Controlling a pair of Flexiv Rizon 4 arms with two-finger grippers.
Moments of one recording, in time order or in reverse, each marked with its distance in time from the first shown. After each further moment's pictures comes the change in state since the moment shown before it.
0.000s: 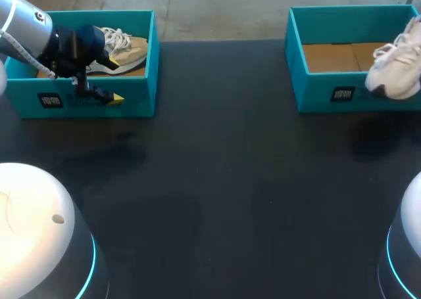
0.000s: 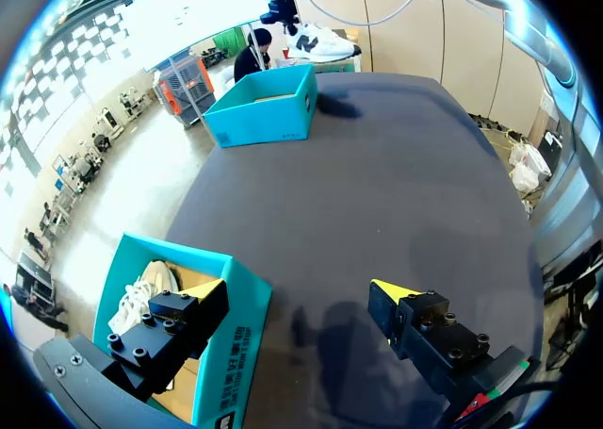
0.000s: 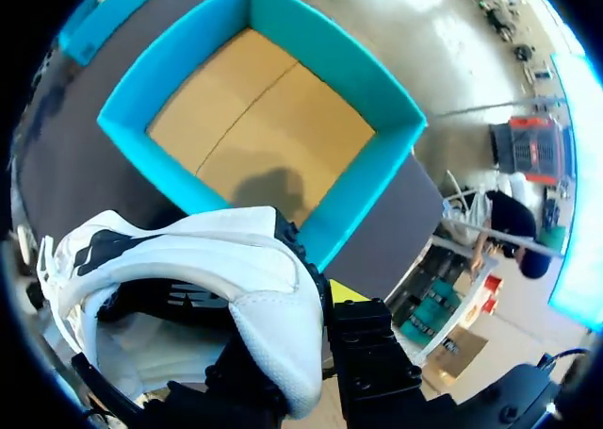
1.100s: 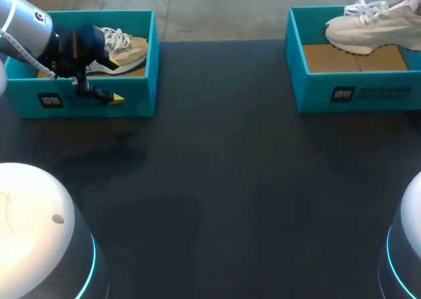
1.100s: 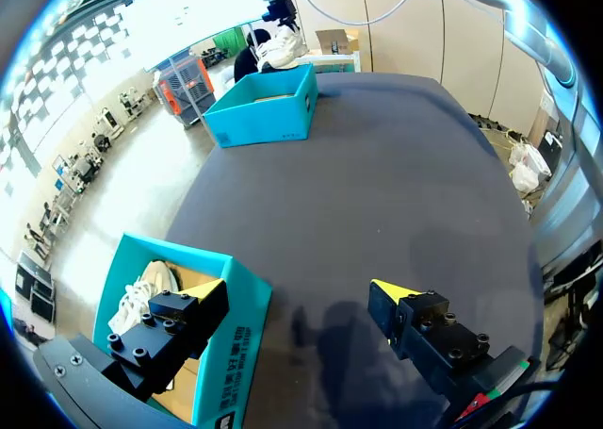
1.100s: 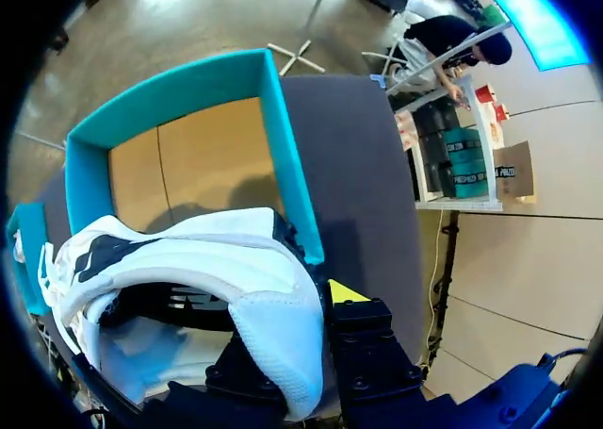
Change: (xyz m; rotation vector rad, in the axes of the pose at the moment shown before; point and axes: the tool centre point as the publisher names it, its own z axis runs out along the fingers) left arm 0.000 0.000 0.000 0.000 0.000 0.000; right arm 0.001 -0.015 0.000 0.131 0.065 0.871
